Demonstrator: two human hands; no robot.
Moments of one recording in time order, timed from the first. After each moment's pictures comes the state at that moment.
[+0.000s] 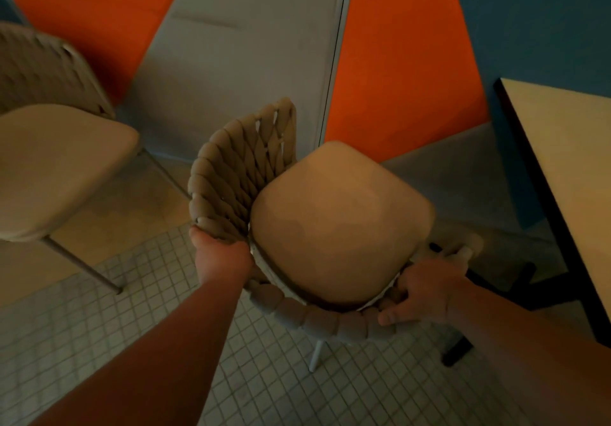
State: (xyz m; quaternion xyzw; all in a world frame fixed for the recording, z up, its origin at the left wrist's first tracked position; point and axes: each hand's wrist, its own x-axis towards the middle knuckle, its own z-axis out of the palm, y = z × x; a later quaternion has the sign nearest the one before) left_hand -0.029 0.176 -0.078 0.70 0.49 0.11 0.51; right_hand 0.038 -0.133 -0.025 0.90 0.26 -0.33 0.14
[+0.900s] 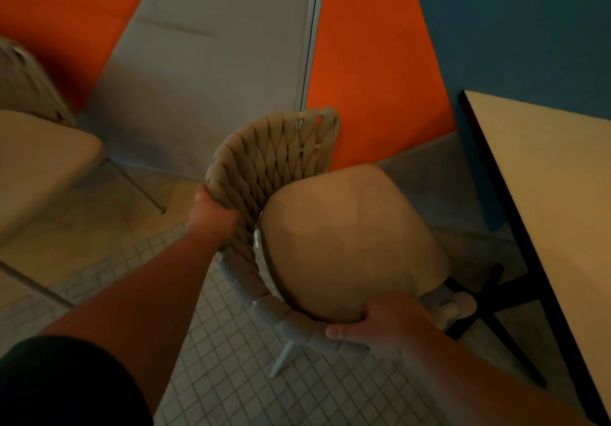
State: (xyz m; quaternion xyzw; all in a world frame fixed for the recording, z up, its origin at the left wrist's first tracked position) left_hand 0.056 0.188 -0.058 0.81 0.36 0.00 0.47; right_hand 0.004 -0.128 -0.050 0.94 0.11 -0.33 -0.03
